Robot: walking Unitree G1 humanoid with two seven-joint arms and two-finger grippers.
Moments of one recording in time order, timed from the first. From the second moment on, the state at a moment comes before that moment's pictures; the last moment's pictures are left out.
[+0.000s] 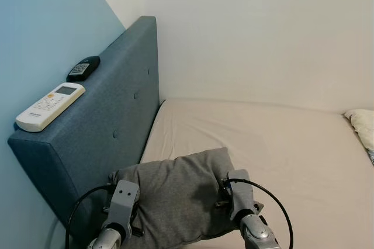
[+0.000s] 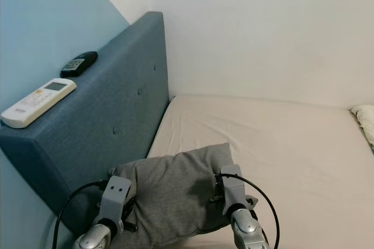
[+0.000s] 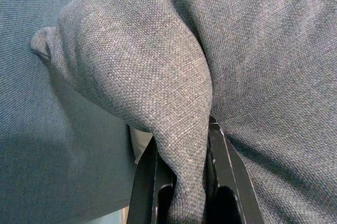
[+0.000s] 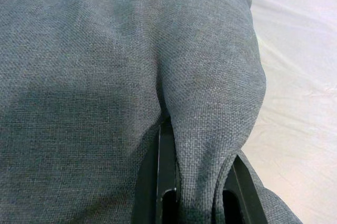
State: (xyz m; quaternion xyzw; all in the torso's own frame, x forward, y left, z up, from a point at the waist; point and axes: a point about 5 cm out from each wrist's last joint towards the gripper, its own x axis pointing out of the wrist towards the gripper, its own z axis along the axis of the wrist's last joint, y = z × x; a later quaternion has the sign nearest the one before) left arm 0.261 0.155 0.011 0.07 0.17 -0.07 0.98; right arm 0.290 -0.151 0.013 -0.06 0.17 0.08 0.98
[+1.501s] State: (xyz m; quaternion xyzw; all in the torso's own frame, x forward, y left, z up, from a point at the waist) left arm 0.267 0.154 0.018 0.08 0.16 -0.07 0.98; right arm 0.294 -0.152 0.016 -0.05 0.16 0.07 0.98
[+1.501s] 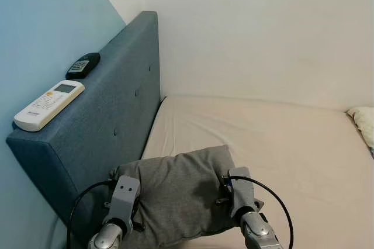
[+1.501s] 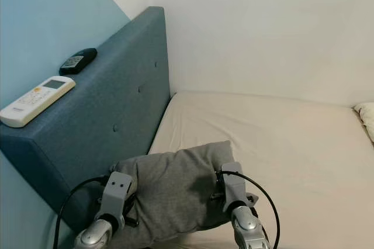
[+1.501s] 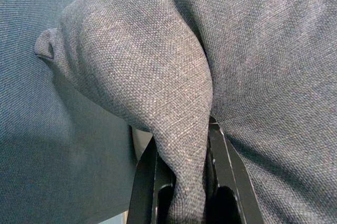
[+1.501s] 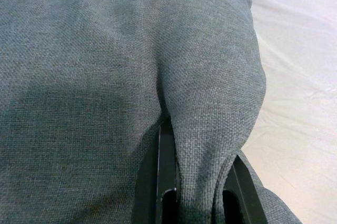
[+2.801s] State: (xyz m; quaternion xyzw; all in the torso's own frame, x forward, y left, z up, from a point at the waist) left arm 0.272 0.154 0.025 0.06 0.15 -0.06 0.99; right arm 0.303 -0.148 0.027 -0.05 0.15 0.08 0.98
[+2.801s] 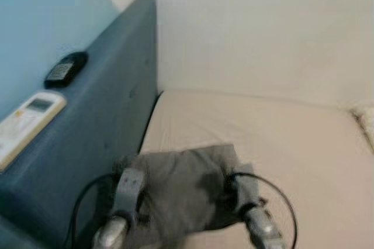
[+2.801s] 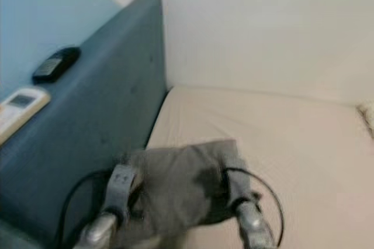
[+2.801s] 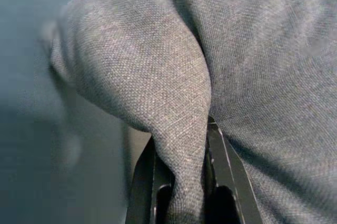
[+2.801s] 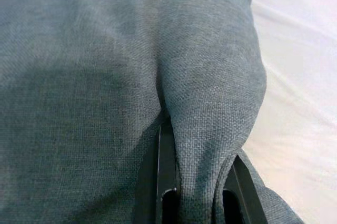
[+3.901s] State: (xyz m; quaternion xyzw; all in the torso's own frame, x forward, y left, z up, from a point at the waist) left arm 0.272 0.152 0.024 0.04 0.15 -0.05 0.99; right arm 0.298 -0.153 0.020 -0.05 0.16 0.07 0.98
